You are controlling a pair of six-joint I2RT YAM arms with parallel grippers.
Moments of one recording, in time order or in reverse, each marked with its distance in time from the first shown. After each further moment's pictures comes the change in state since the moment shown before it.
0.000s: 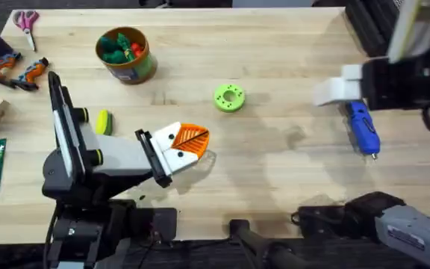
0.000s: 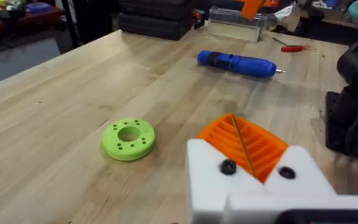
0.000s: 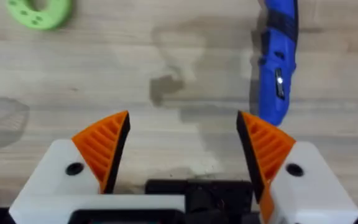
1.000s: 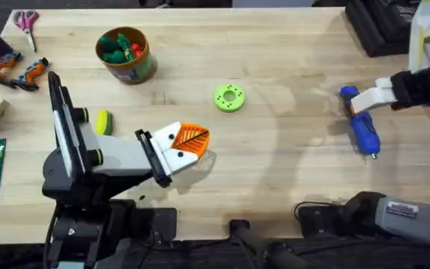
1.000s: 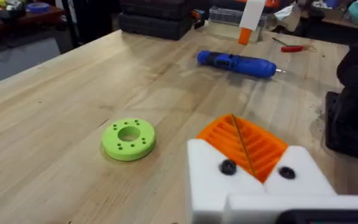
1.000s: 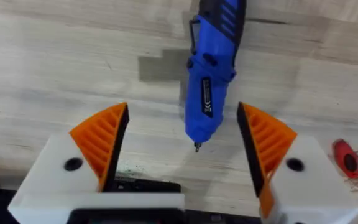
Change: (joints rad) left arm 0.000 0.000 0.000 0.000 0.000 0.000; right arm -0.688 0.293 -0.103 0.160 -0.197 -0.748
